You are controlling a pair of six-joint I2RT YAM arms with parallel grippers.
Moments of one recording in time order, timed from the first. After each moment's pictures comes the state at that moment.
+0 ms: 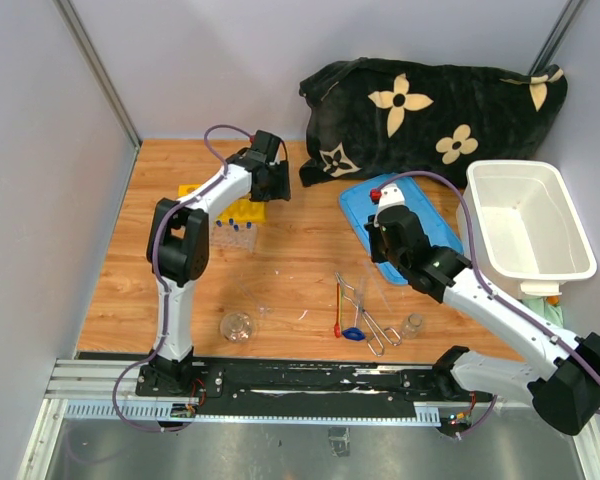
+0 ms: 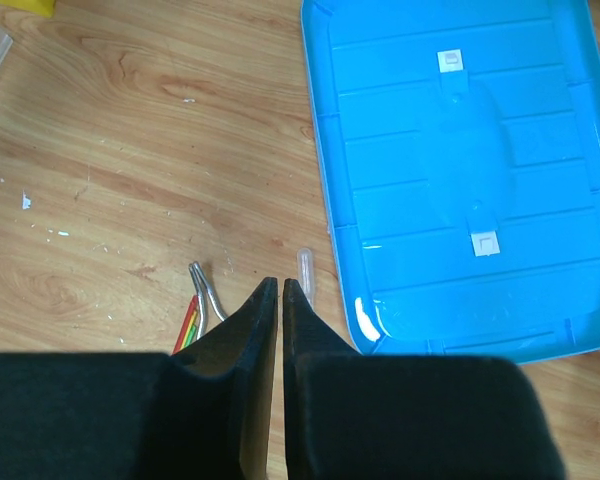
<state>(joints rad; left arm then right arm) -0.39 2.14 1.78 -0.57 -0.06 -0.41 0.69 1.09 0.88 -0.40 0.34 0.21</state>
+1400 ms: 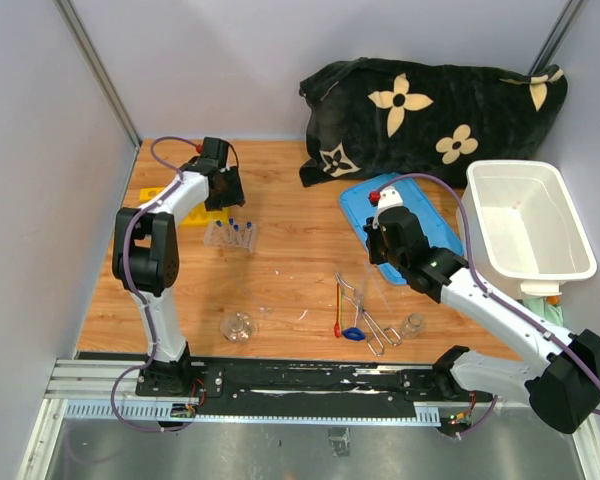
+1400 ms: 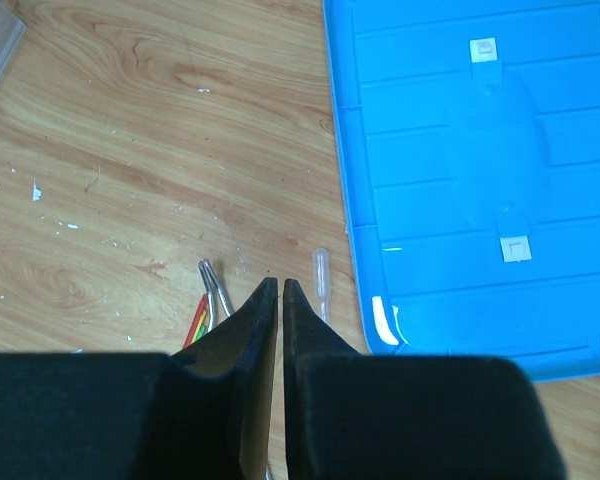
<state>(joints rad) -0.17 1.95 1.50 -0.53 -0.11 -0.38 0.66 1.11 0.84 -0.33 0.26 0.21</state>
